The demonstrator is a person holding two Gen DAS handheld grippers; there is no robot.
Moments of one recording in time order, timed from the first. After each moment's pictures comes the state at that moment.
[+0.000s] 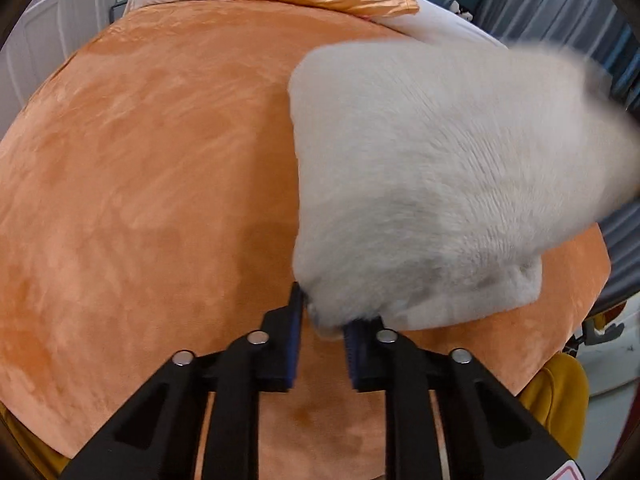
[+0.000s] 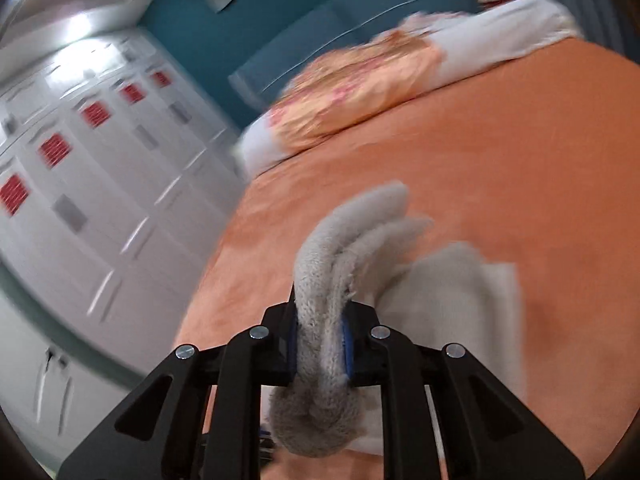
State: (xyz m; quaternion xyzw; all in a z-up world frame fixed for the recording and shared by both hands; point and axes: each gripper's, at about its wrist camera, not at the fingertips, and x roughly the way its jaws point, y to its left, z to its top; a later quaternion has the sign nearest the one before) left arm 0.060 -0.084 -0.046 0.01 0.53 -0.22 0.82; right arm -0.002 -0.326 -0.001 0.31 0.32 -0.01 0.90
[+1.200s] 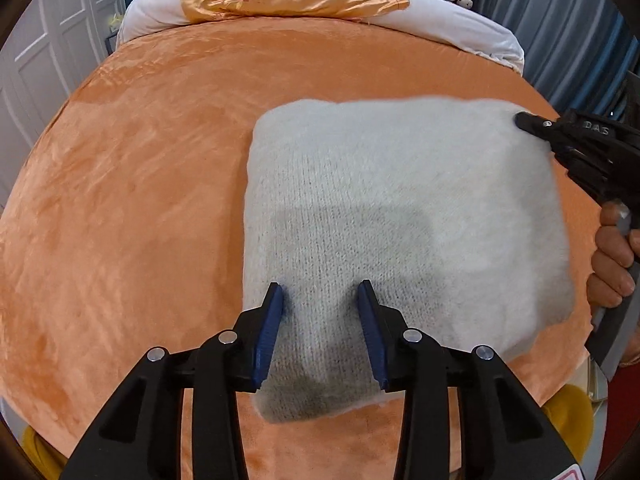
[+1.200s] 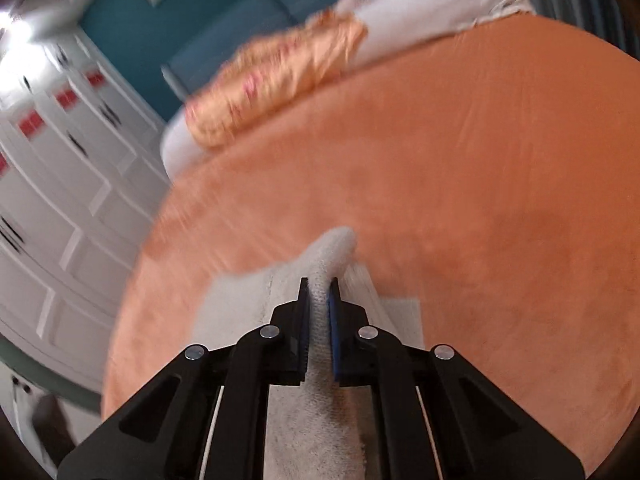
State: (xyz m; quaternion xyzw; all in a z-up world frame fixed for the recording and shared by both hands) left arm 0.082 -0.151 -0.029 0.07 0.51 -0.19 0.84; right arm 0.054 -0.397 -0.058 0.32 0.32 -0.06 0.89
